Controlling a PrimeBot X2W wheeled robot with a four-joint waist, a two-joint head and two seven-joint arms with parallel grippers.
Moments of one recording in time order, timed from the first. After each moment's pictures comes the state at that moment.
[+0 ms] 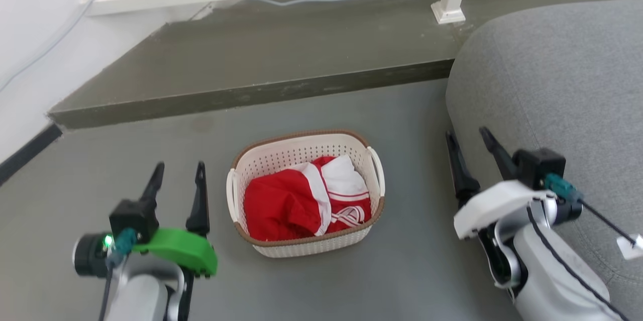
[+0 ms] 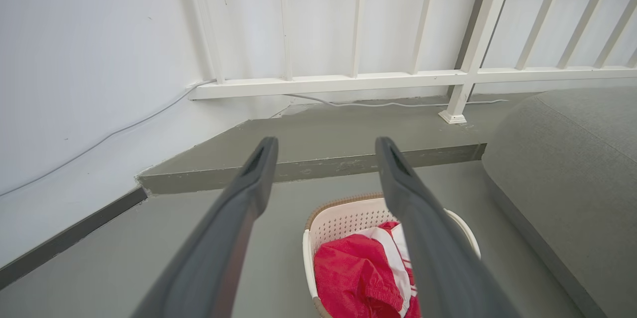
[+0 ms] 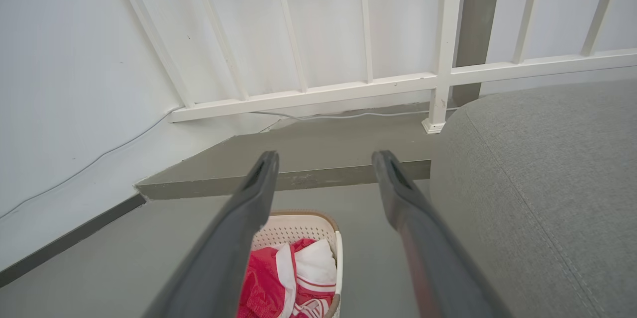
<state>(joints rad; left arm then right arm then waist) -0.18 0.09 -0.26 0.31 -0.31 0.04 -0.25 -0.26 -0.17 0.42 0.38 0.44 -0.11 -0.25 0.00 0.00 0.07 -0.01</state>
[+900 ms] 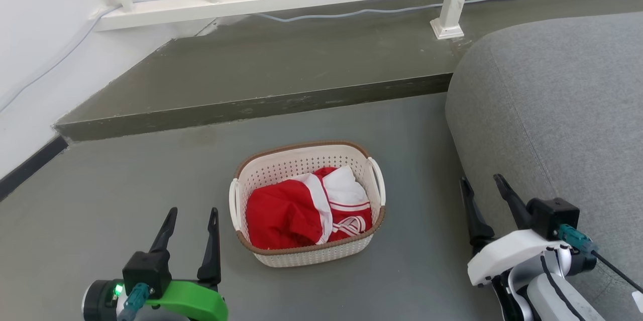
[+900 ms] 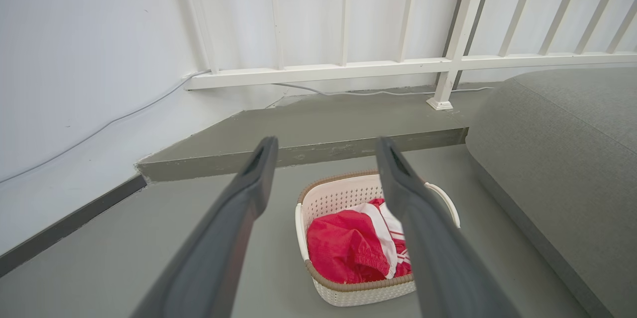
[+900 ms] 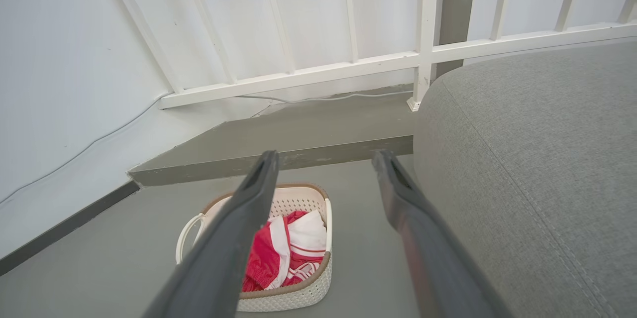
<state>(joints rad) 0.02 0.09 -0.27 0.15 -0.27 0.06 -0.25 -0.05 -0.18 0.37 0.27 0.41 -0.12 -0.25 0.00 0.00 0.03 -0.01</state>
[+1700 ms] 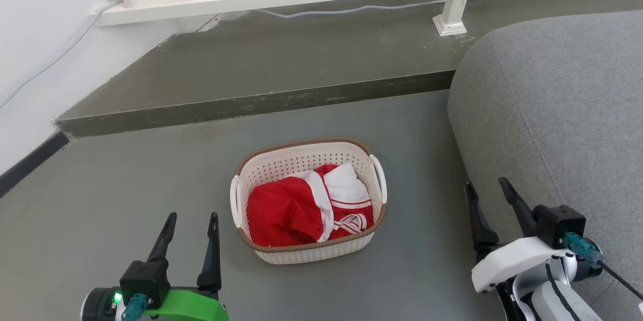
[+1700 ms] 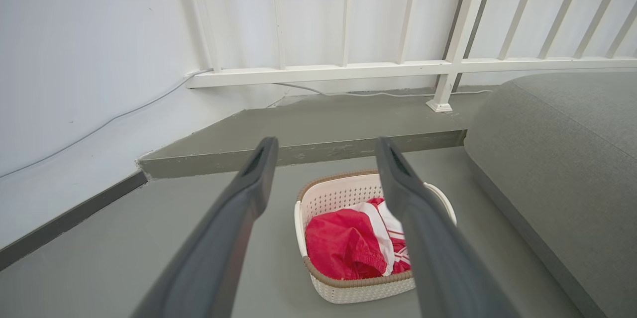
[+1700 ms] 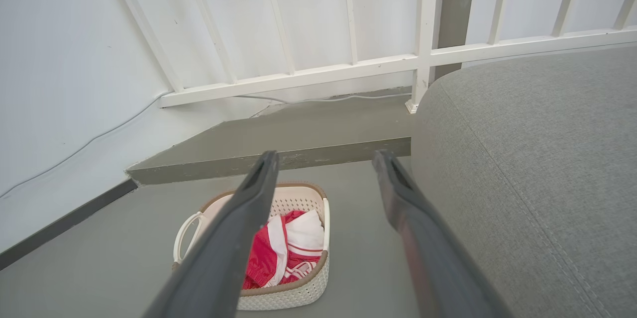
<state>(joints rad) 0.07 0.09 -0.27 0.09 -0.27 0.07 -0.25 -0.01 -0.18 0.34 0.21 0.38 -0.12 -0.25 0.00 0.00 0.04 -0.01</state>
